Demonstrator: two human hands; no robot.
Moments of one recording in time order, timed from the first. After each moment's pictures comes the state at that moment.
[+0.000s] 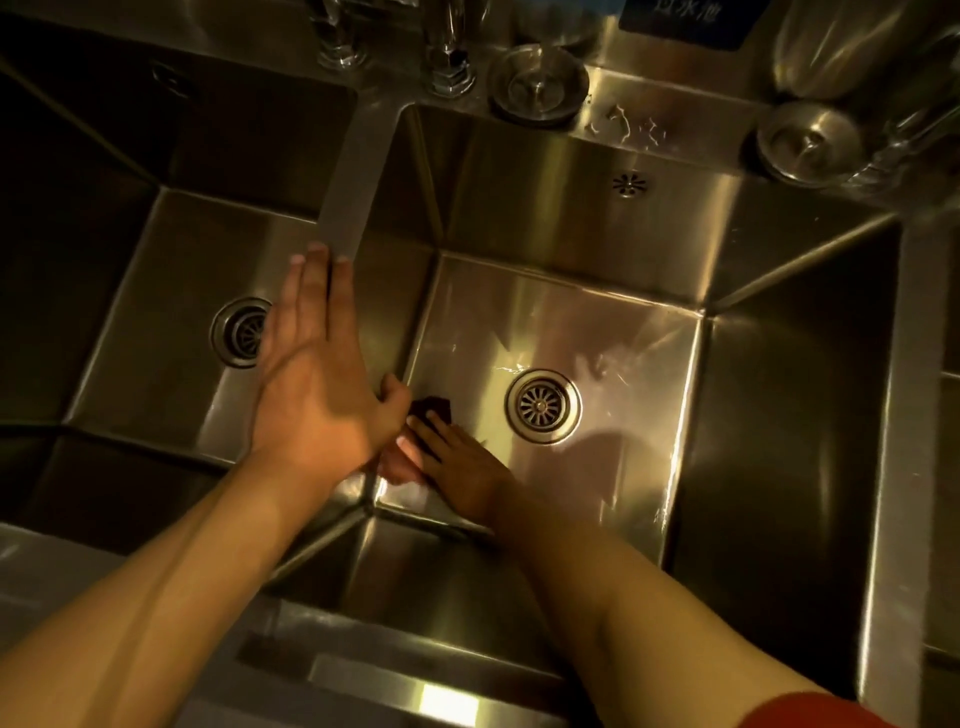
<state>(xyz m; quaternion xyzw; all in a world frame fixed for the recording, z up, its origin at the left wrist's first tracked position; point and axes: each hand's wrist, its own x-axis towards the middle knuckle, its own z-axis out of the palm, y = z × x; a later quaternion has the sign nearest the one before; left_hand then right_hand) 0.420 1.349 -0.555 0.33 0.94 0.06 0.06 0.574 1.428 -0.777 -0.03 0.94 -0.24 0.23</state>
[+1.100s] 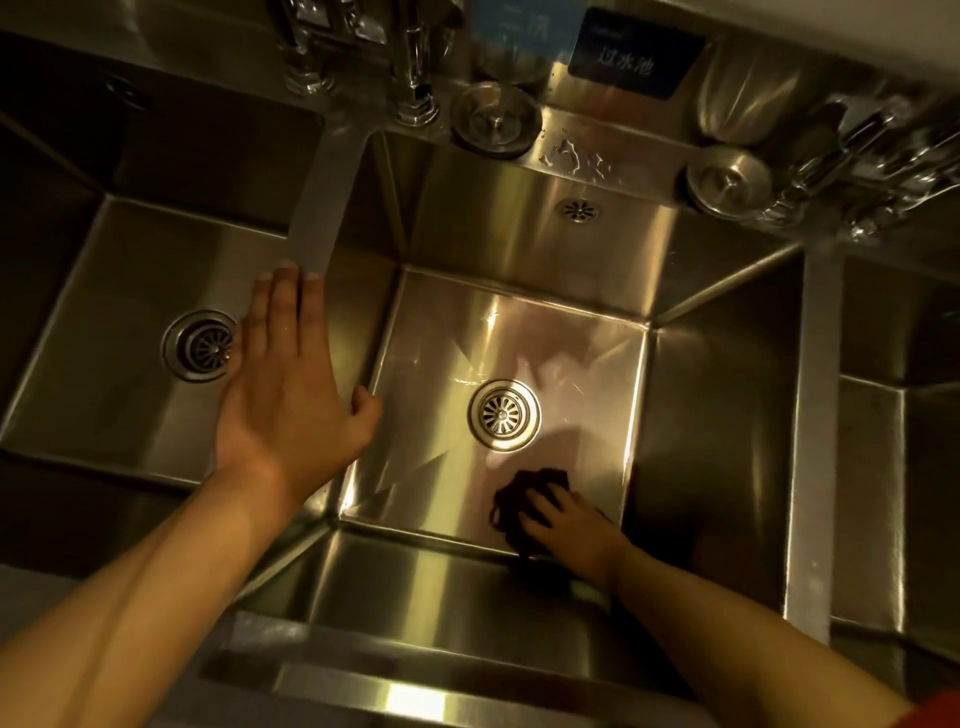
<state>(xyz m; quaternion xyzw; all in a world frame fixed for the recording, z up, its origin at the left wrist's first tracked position) 0.420 1.351 -0.545 0.35 0.93 0.04 0.08 0.745 1.515 -0.758 0.00 0.91 -0.09 0.40</state>
